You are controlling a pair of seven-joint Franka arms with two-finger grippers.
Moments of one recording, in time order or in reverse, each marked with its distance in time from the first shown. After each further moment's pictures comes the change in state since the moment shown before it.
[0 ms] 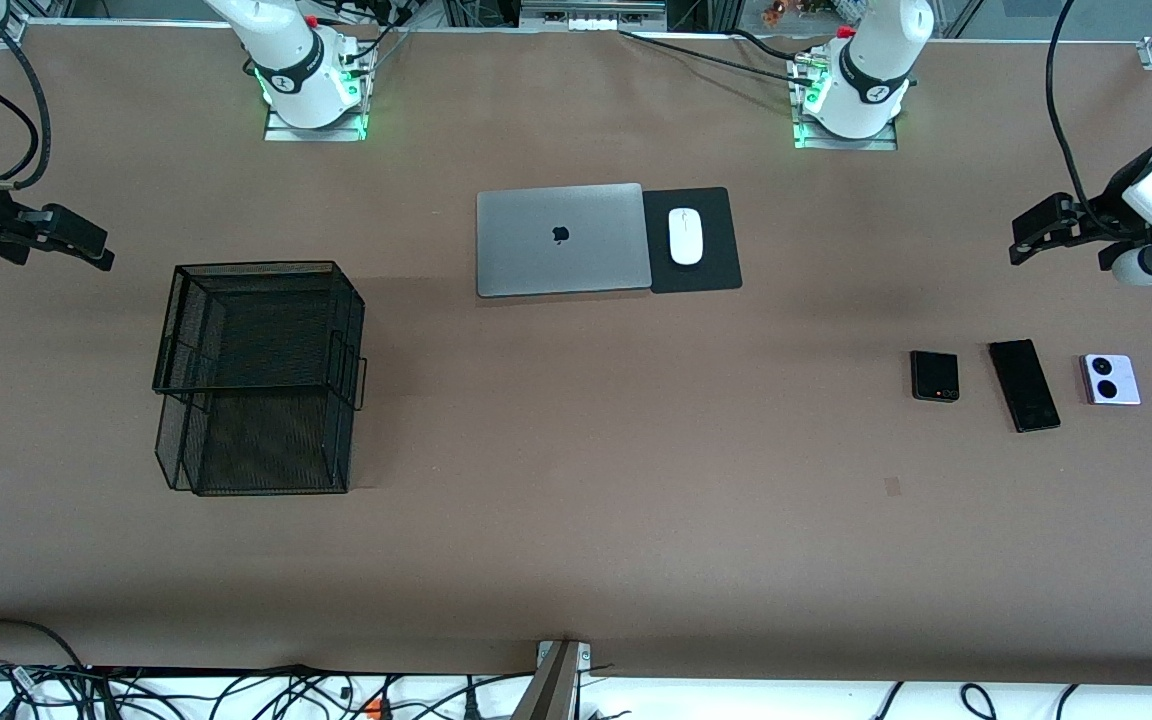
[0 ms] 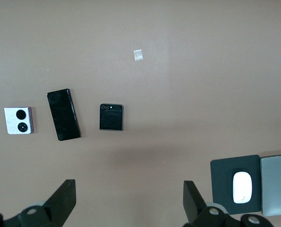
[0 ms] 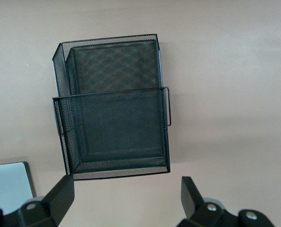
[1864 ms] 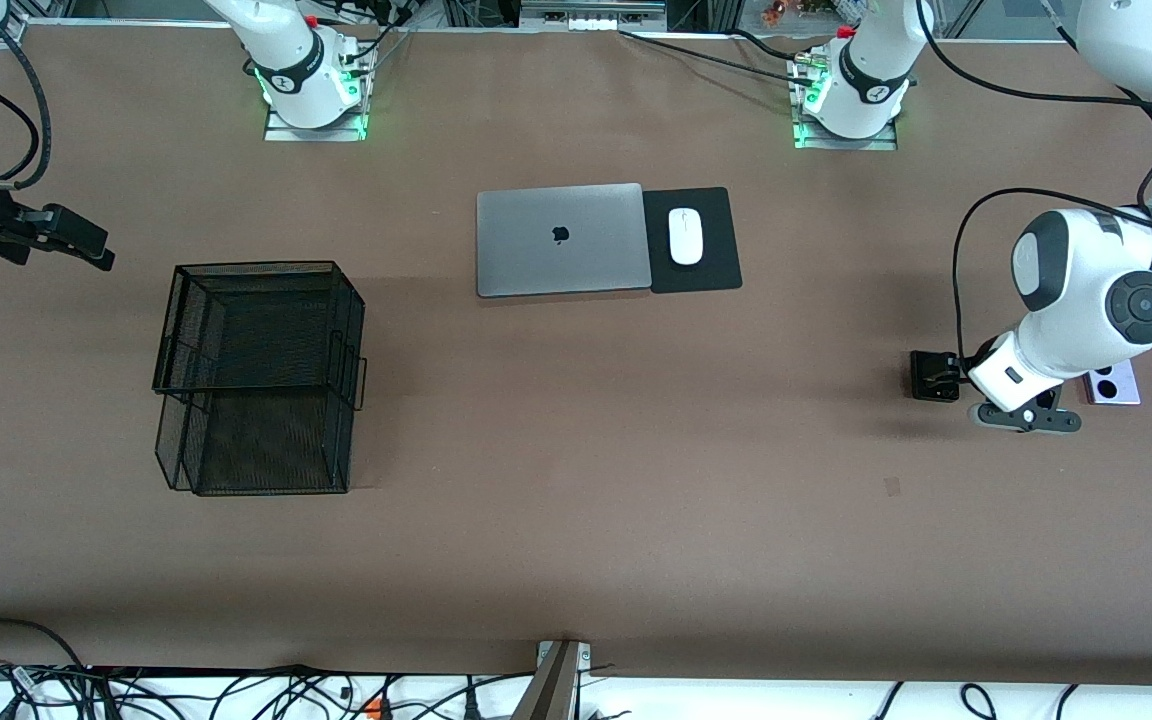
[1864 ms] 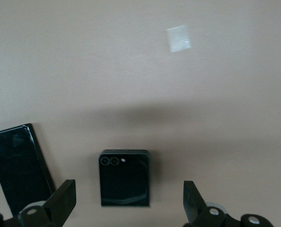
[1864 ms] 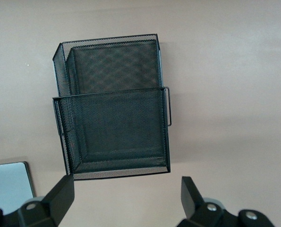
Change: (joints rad) left arm 0.107 0.347 0.012 -0.411 0.089 0.781 0.110; right arm 0.000 0.000 0.001 0.000 0.000 0.000 0.000
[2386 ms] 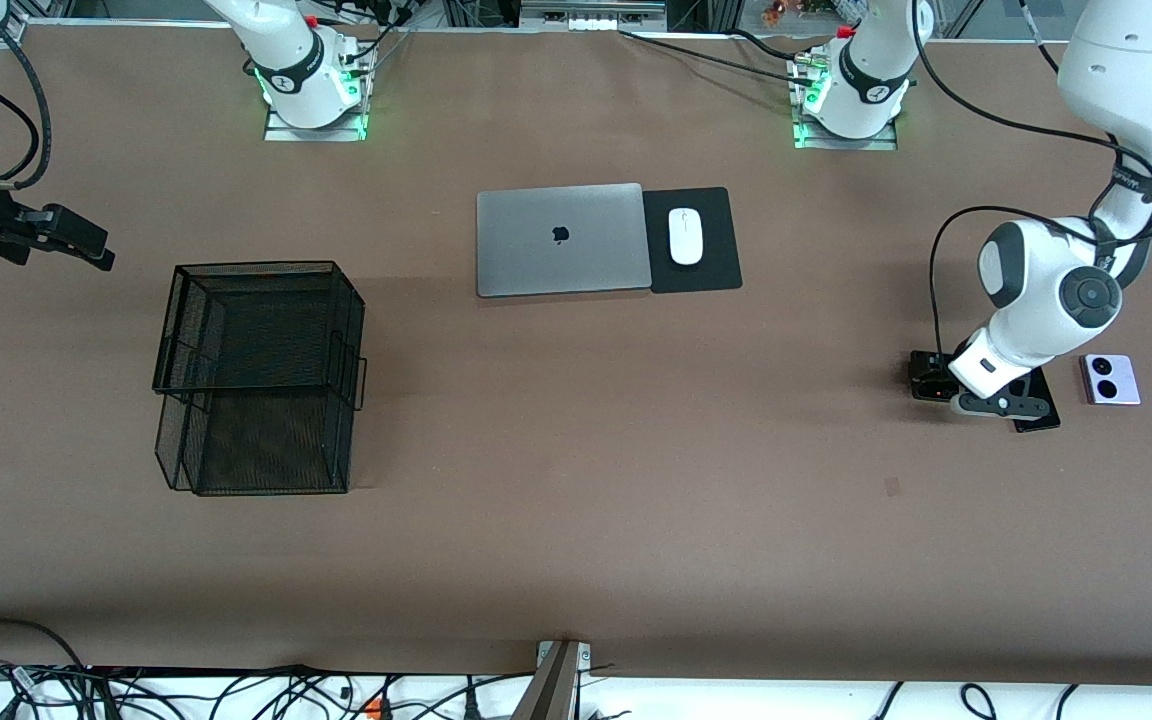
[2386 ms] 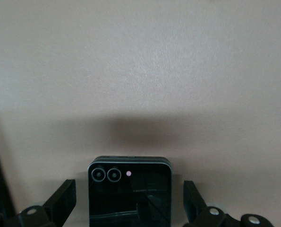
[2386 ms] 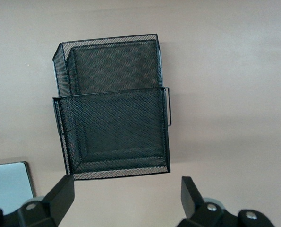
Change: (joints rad) left arm 0.045 0.106 0.000 -0.136 0.005 0.290 0.027; right arm 0.000 0.000 0.000 0.000 0.000 0.000 0.000
